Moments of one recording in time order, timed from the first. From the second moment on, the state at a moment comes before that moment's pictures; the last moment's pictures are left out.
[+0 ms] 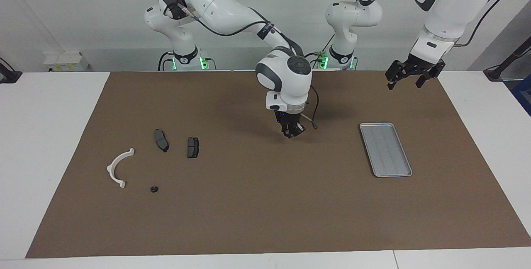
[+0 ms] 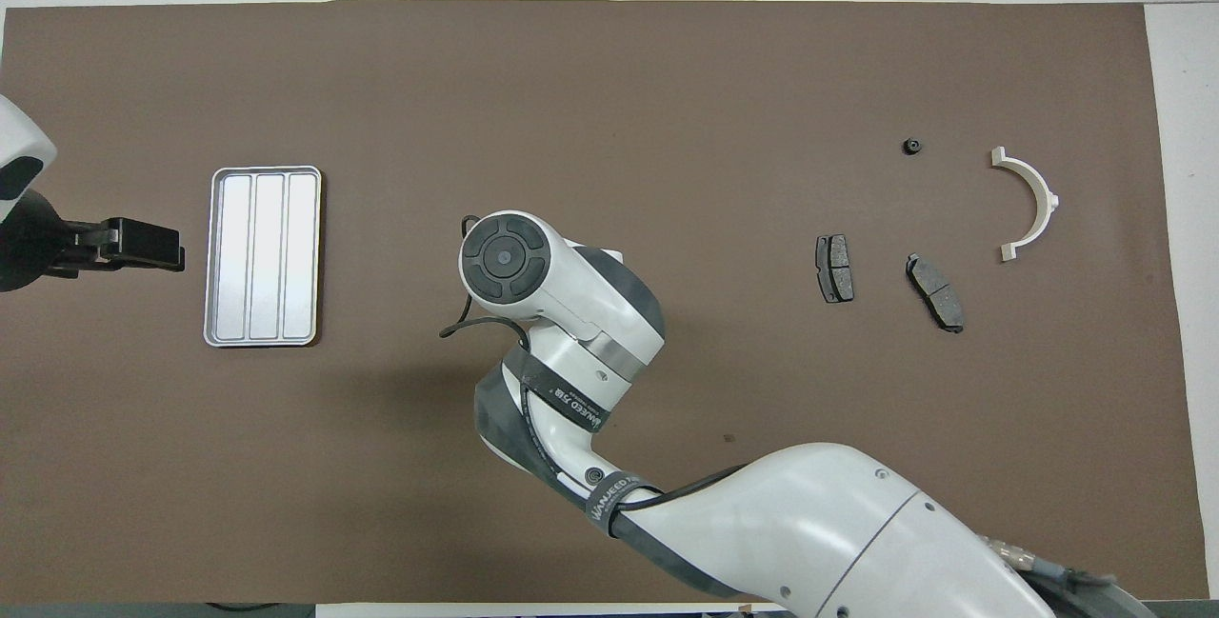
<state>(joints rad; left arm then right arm) -0.11 -0.11 0.04 -1.79 0.01 1.69 -0.06 0.50 0.65 0.28 -1.47 -0.24 2.11 1.75</state>
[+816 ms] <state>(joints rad) -0.12 -0.12 0.04 -1.82 0.01 1.71 -0.08 0.49 0.66 0.28 -1.53 -0.29 2.24 1.75</state>
